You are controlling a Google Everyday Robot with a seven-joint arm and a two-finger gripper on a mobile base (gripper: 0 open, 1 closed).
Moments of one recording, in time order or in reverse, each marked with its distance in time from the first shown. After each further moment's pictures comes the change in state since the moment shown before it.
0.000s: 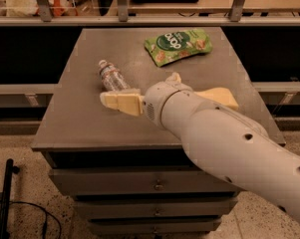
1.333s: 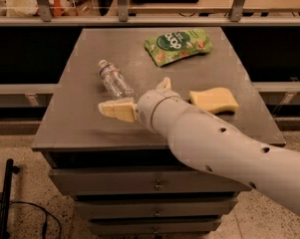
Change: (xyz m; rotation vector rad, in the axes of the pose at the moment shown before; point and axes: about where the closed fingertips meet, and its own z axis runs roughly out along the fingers) arm 0.031 0.000 0.034 -0.008 0.023 -0.088
